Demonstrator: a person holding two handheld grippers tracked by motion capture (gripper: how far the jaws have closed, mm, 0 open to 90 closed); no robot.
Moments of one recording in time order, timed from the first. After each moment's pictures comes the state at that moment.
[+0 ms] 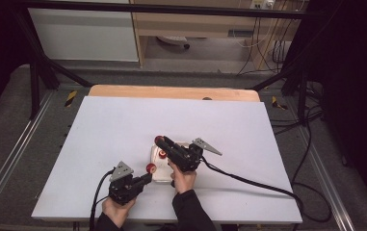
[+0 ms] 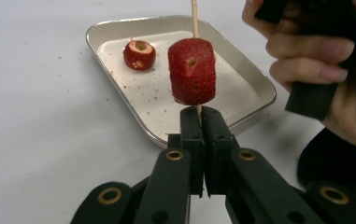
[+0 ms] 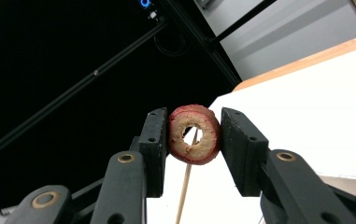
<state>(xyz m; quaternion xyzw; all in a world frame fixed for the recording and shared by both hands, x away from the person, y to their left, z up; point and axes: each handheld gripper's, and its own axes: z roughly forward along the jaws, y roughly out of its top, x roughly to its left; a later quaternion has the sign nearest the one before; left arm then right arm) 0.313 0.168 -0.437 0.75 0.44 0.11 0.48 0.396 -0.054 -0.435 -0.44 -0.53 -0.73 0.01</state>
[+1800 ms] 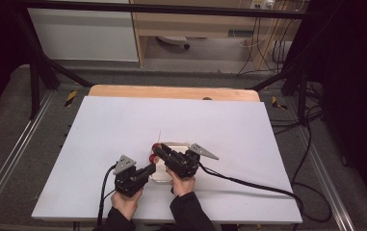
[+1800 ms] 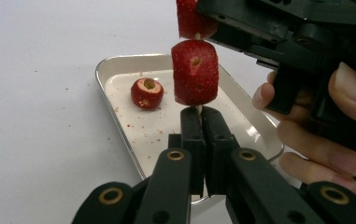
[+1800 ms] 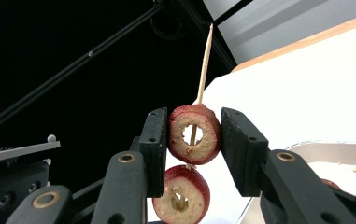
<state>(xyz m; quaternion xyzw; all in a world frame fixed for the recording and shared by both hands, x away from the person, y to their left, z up) 0.329 0.157 -0.432 0.71 0.47 0.12 0.51 0.384 -0.048 -0.447 -0.43 -0.56 -0.71 0.00</state>
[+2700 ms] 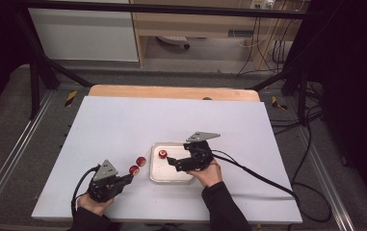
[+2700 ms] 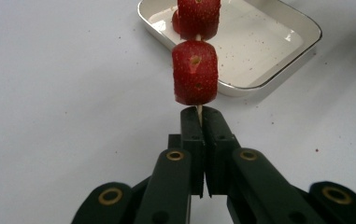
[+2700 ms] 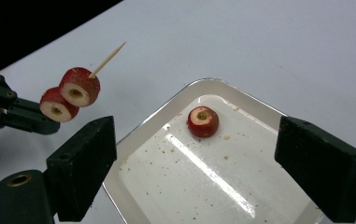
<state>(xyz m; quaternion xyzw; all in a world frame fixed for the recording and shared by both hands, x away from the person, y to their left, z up) 0.319 0.224 -0.430 0.82 0.38 0.14 0.41 0.402 -0.085 -0.399 -0.36 -0.80 -0.47 -0.07</state>
